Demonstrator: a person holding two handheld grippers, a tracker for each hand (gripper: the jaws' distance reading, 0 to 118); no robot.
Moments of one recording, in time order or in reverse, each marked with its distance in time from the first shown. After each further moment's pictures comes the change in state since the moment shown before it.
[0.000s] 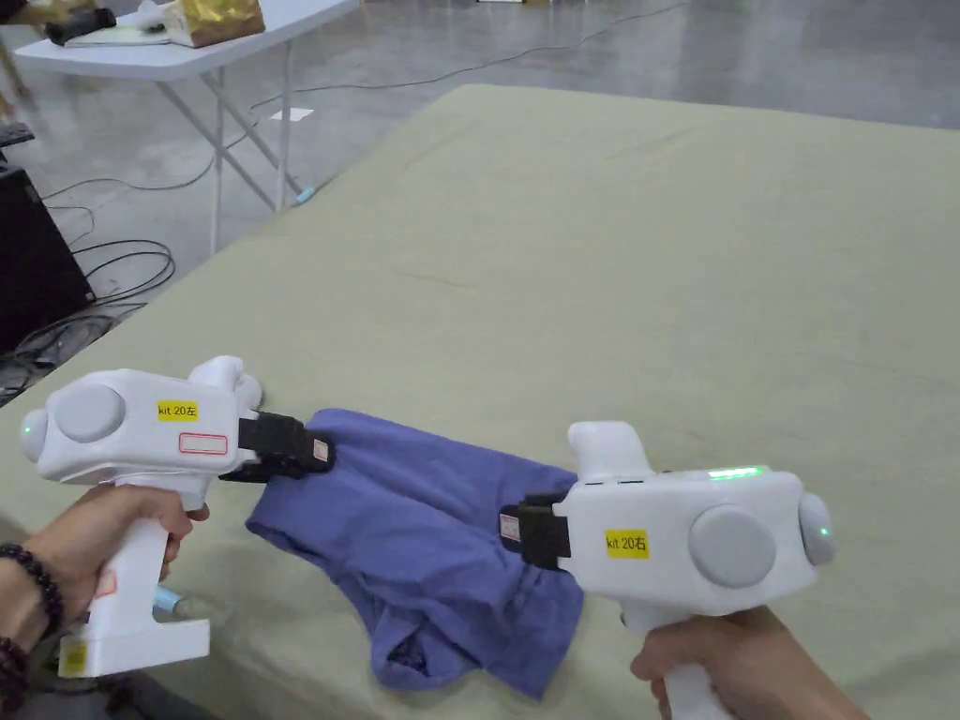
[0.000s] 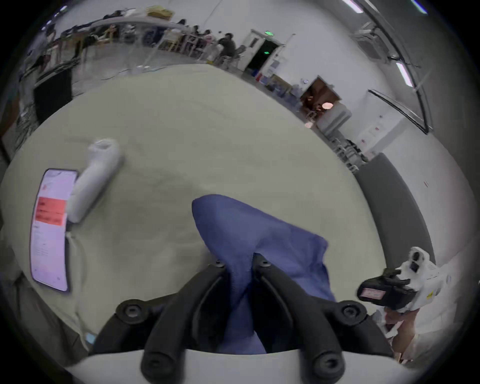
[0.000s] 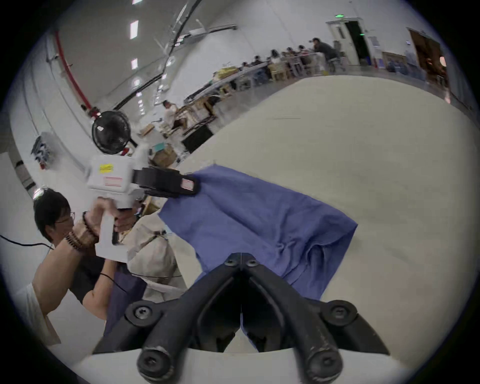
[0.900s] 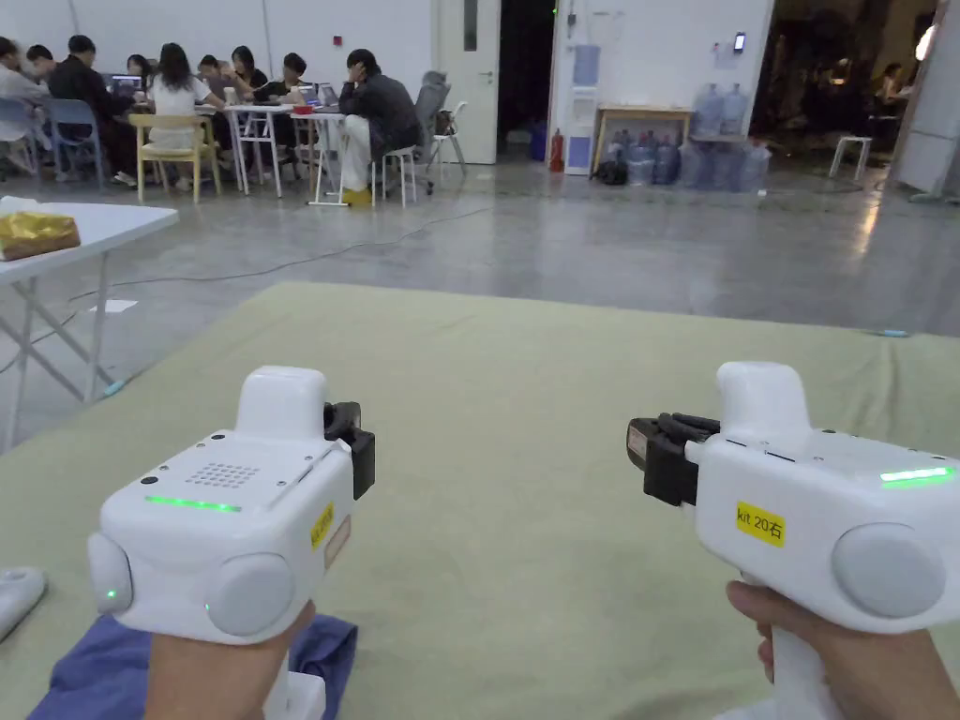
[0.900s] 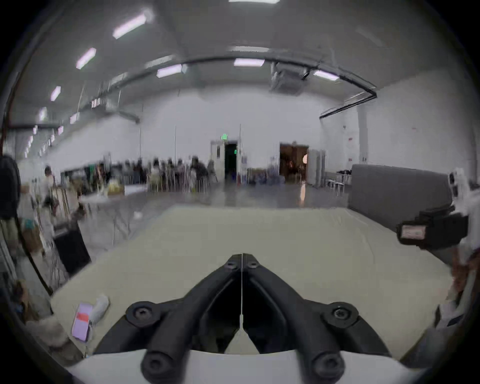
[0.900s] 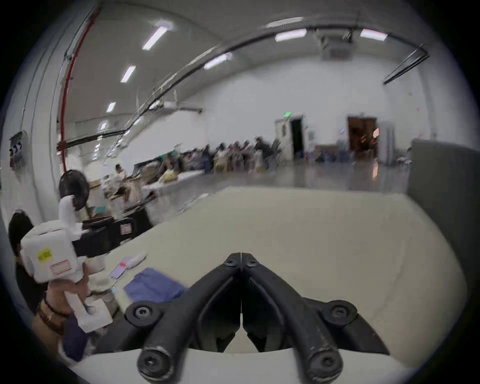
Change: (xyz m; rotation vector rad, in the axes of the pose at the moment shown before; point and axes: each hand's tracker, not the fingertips) left arm 0.438 0.194 -0.086 0.774 0.132 -0.601; right arm 0.025 -0.029 0.373 0.659 -0.540 0.095
